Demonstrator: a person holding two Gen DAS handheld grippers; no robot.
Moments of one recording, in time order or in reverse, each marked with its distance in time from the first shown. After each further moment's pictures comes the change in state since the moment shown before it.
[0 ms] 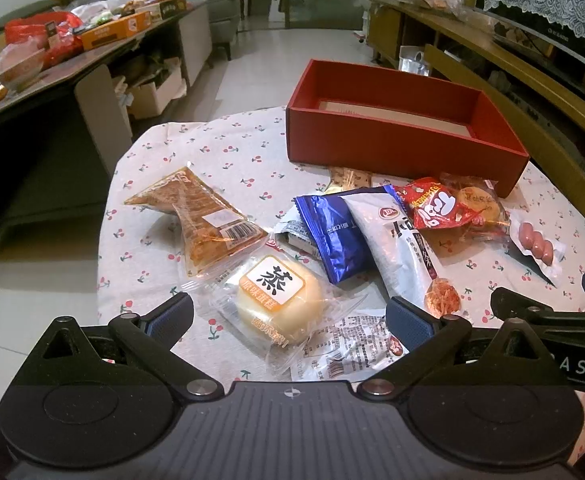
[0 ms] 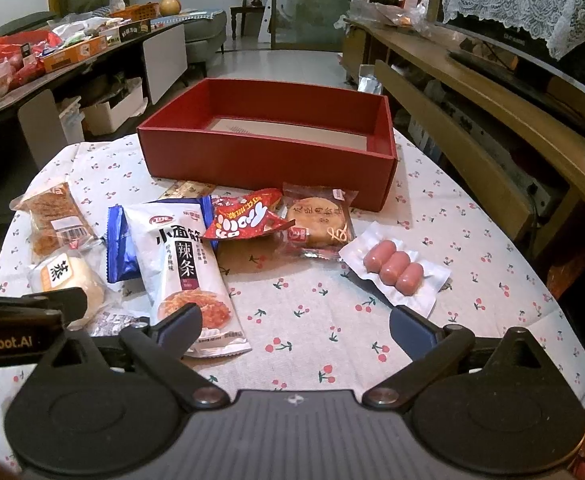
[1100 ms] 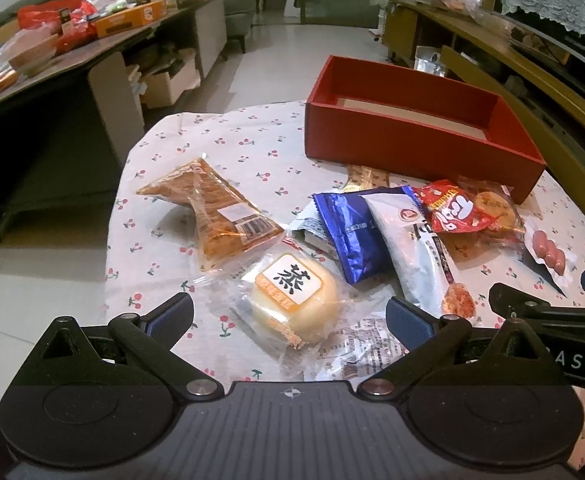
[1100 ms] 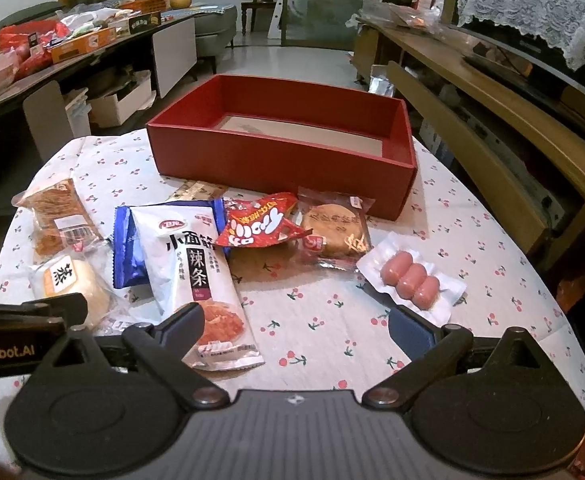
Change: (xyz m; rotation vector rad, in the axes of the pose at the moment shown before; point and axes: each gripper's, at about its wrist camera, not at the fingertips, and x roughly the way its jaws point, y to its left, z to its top) left arm 0.006 0.009 0.002 -0.048 0.014 0.023; right arm 0.010 0.012 0.011 -0.035 0.010 0.012
